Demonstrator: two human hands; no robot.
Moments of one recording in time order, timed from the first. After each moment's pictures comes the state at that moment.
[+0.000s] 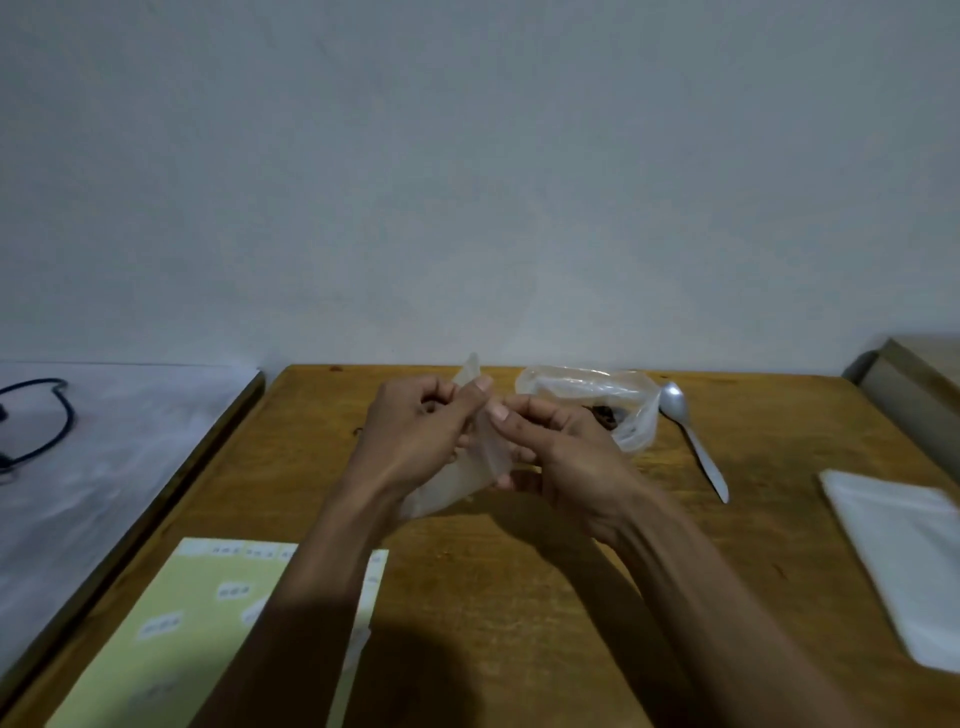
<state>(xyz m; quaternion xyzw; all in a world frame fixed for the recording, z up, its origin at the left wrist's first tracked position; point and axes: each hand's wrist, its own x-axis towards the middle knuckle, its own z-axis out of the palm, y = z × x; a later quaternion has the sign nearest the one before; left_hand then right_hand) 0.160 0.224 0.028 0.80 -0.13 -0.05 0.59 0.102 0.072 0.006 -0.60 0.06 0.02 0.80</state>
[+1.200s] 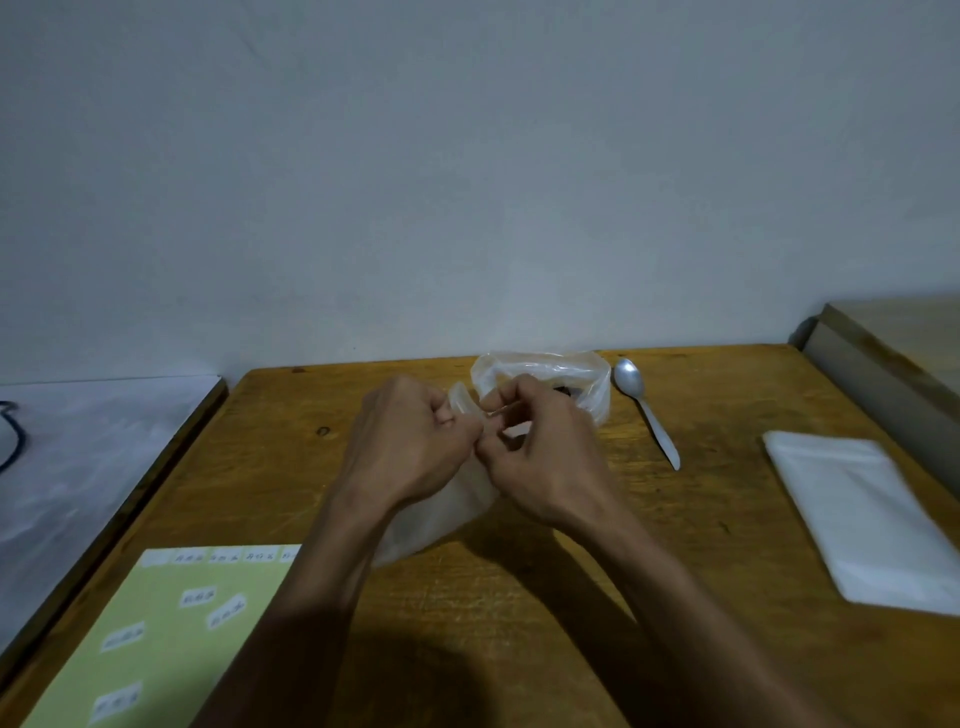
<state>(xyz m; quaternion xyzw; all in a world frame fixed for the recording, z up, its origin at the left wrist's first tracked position) 0.130 0.201 0.039 0.89 -0.21 0.03 0.39 0.068 0.070 0.010 -0.86 0.09 -0.20 0.47</state>
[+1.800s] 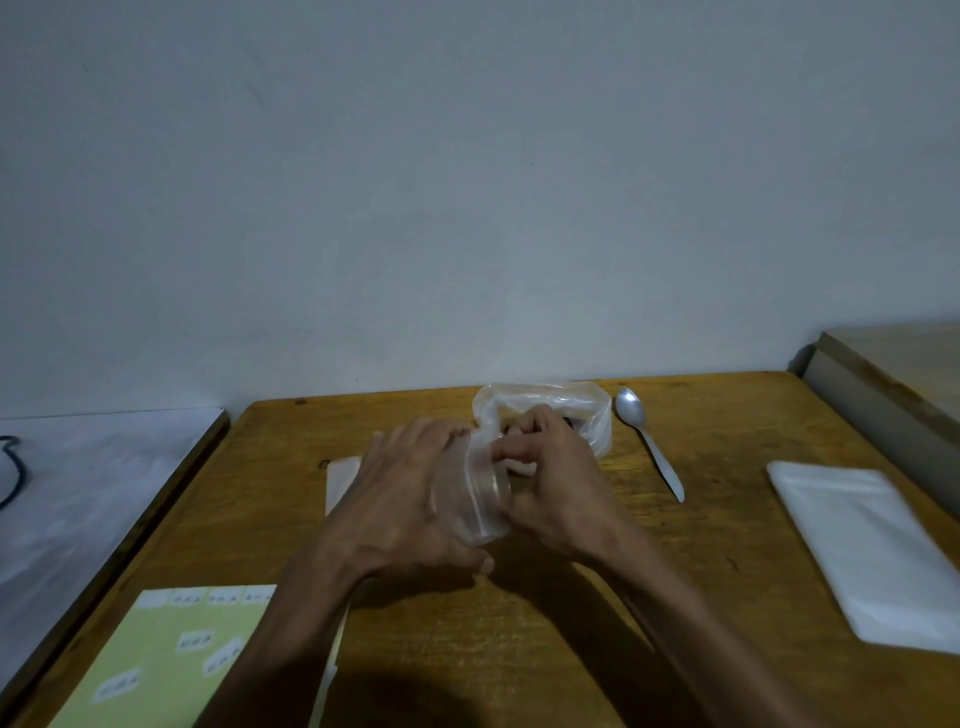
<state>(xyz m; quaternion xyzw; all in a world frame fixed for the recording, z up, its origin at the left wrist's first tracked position) 0.144 0.225 0.024 0.90 -0.39 -0.06 0.19 0.076 0.053 0.005 -0.91 0.01 -0.16 0.37</state>
